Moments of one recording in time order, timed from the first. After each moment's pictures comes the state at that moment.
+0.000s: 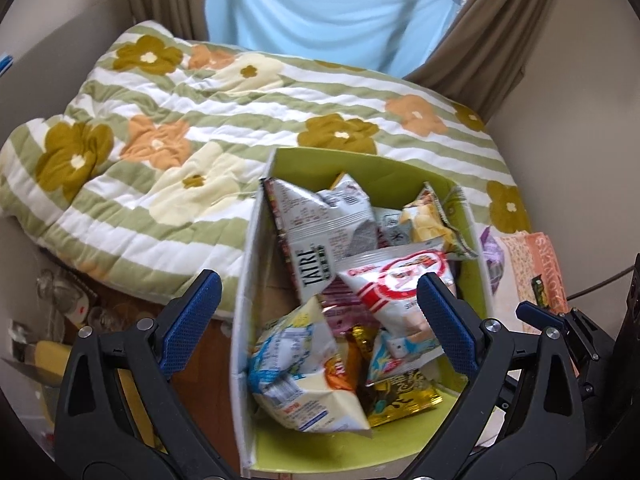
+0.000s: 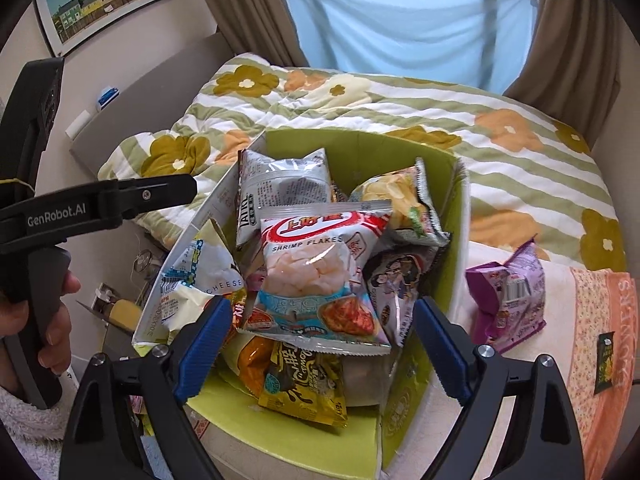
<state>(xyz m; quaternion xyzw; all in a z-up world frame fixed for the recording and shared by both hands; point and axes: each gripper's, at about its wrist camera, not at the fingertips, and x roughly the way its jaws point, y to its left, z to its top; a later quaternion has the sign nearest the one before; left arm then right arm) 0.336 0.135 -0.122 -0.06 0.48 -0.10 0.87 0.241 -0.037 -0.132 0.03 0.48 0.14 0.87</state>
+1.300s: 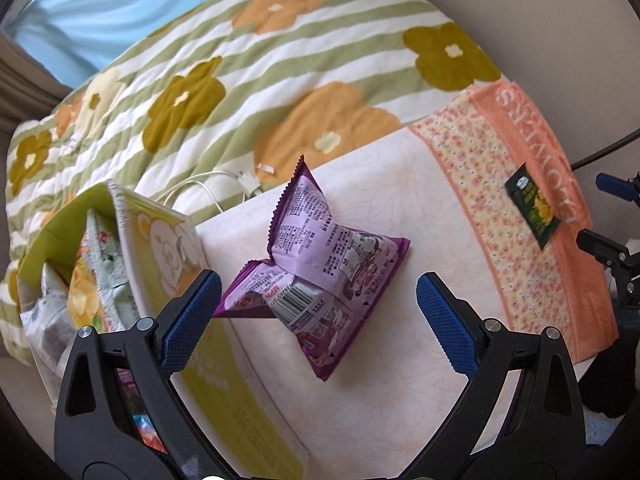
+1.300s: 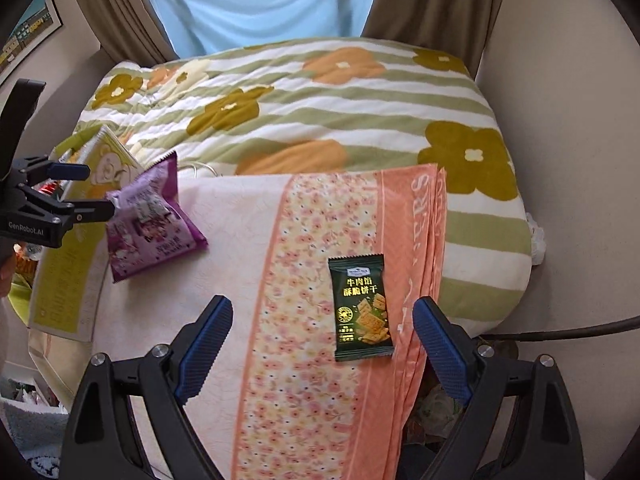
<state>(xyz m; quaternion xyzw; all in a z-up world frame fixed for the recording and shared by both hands) 0.386 -0.232 -0.218 0.20 0.58 -0.20 0.76 0.213 -0.417 -0.202 0.04 0.55 0.02 0.83</state>
